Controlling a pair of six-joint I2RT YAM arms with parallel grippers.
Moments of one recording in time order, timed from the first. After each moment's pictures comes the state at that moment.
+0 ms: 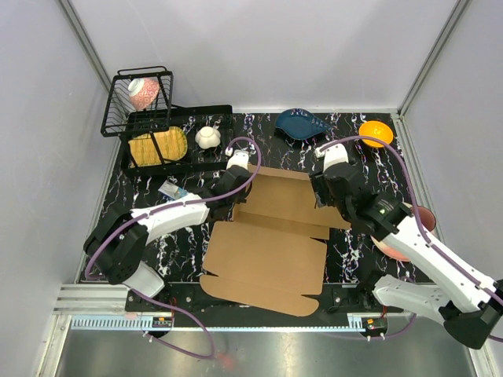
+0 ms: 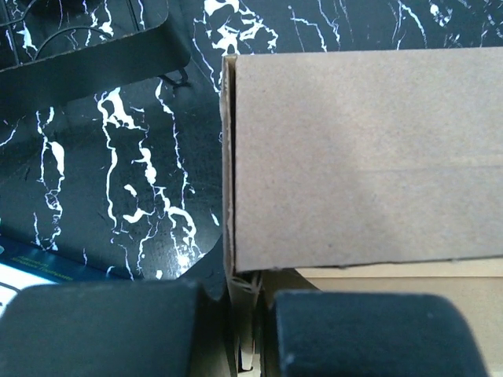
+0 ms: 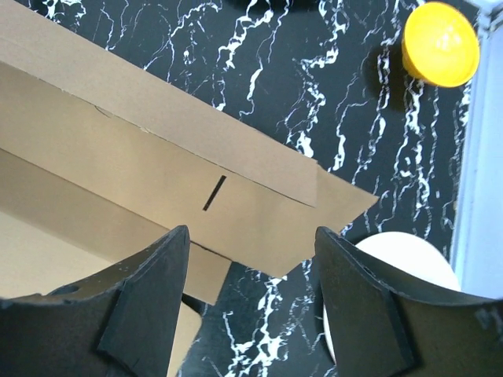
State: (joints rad) left arm -0.77 1.53 0.91 -0.09 -0.44 -0.37; right arm 0.74 1.01 1.07 -0.71 0.54 0.13
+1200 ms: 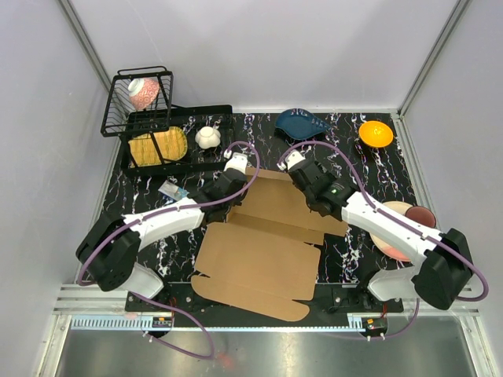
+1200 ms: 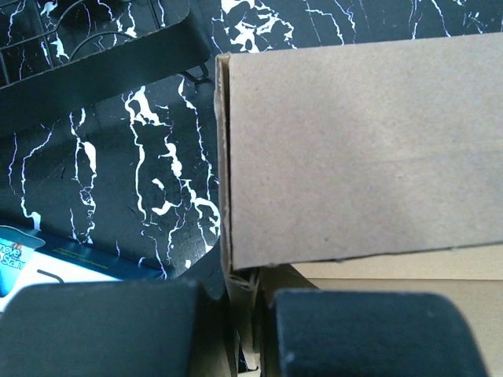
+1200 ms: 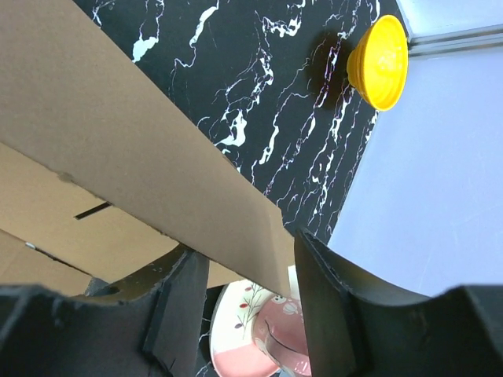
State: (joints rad) left arm -0.77 1.47 0.86 -0.10 -0.46 -0.28; right arm 0.75 1.32 1.06 -0.63 0.70 -0.29
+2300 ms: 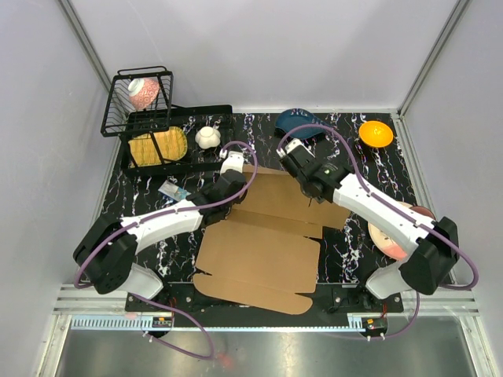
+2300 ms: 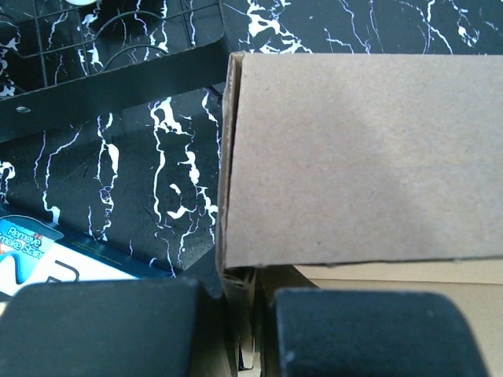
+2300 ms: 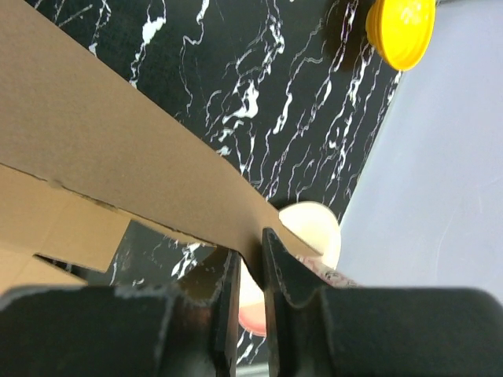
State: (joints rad) left arm -0.78 1.45 0.84 -0.07 -0.54 -0.31; right arm 0.75 1.44 1.29 -0.91 0.69 -0.10
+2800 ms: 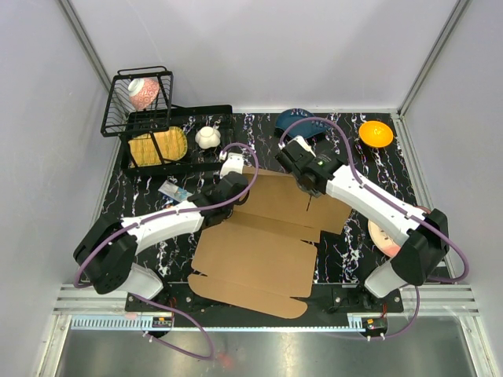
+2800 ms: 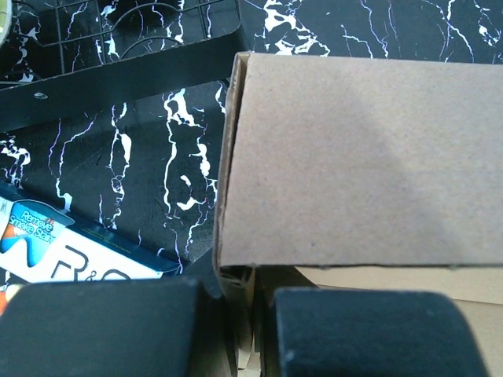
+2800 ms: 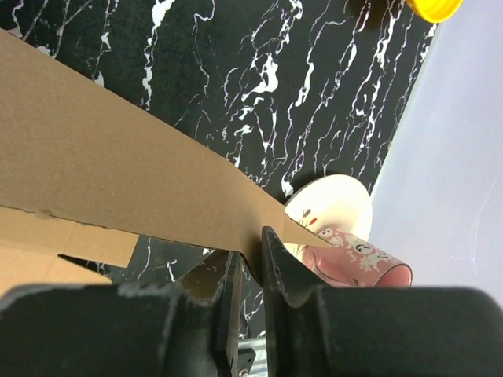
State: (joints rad) left arm -0.81 1.45 0.84 -0.10 -0.61 -0.35; right arm 0.75 1.54 1.43 -1.08 0.66 0.10
